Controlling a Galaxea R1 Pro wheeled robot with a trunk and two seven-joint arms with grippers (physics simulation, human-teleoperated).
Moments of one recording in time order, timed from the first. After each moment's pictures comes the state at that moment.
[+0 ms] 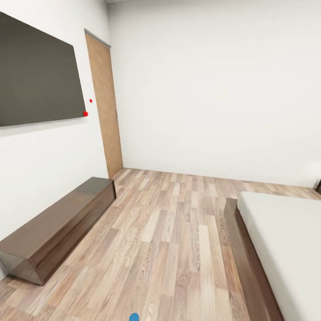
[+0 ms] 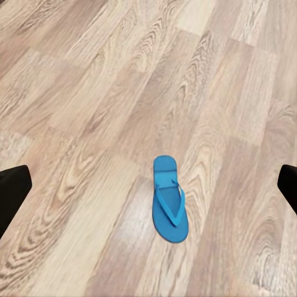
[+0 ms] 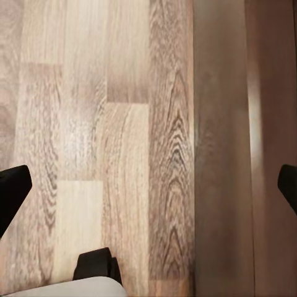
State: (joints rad) left arm -0.02 -0.07 0.11 -0.54 0.06 -0.38 0.00; right arm 0.00 -0.10 -0.23 -0.48 0.00 -0.09 0.01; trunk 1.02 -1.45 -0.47
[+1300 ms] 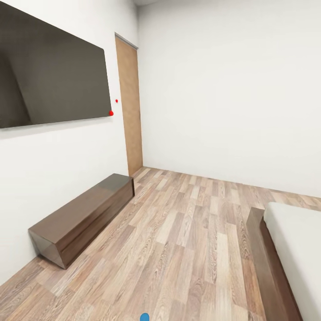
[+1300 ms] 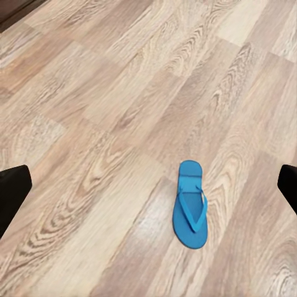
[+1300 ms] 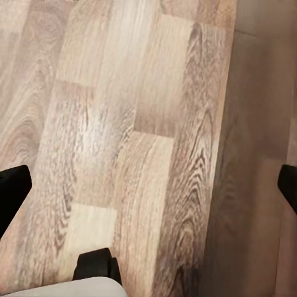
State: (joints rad) left arm -0.02 -0.07 0.11 -0.54 0.05 -0.38 0.00; right arm 0.00 -0.11 -0.23 -0.48 0.00 -0.09 0.02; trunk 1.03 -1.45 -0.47
